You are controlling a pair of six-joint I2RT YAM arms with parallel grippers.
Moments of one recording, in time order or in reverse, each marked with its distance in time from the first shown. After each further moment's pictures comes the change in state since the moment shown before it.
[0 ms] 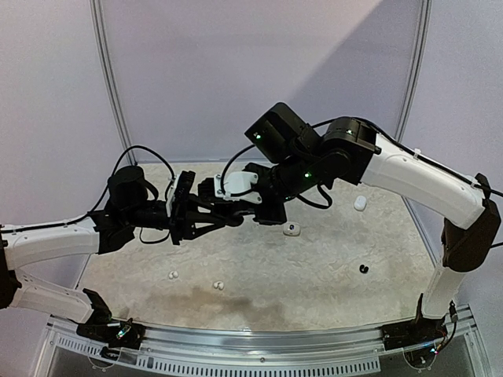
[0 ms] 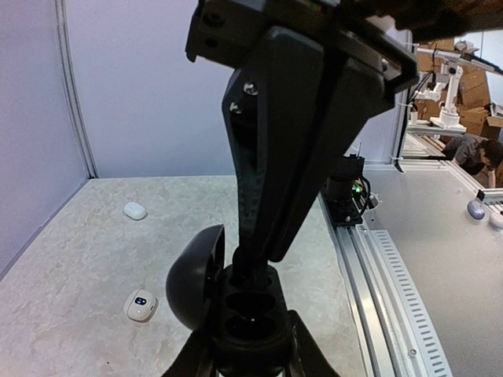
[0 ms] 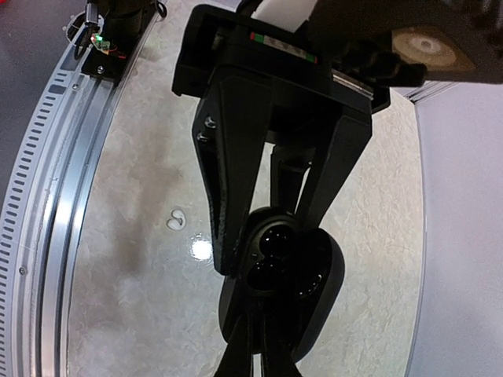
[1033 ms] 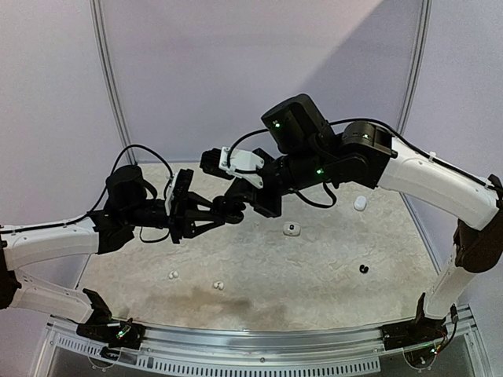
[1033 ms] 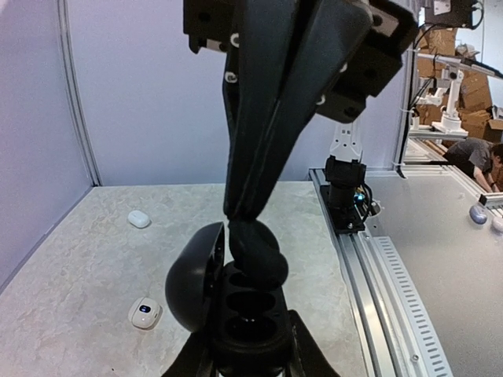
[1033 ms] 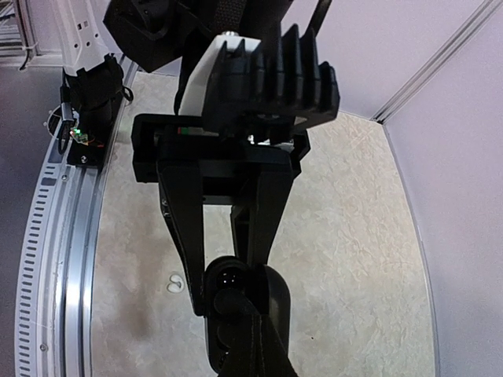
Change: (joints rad) left arm 0.000 -0.004 0.000 0.020 -0.005 -0.007; right arm -0.014 -0.101 -0.132 0.241 -0.050 0.195
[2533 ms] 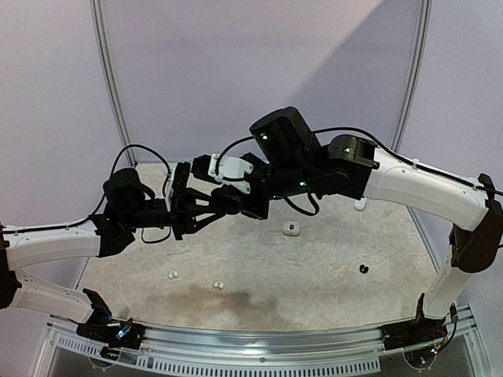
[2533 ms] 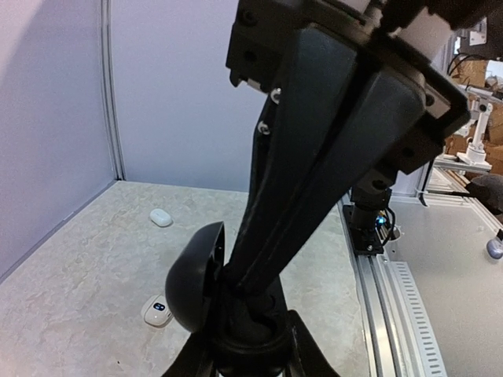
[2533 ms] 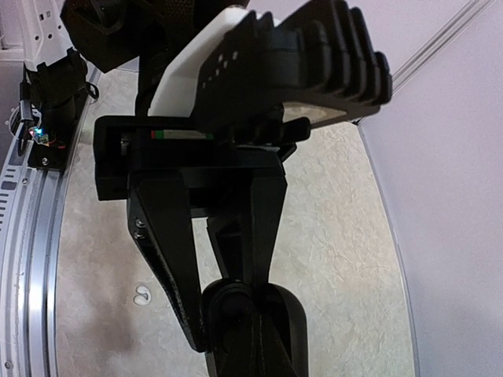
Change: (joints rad) left arm 0.000 0.004 -0.037 0.125 -0.124 -0.126; right arm 0.023 0.037 -0.059 0.143 0.094 -0.028
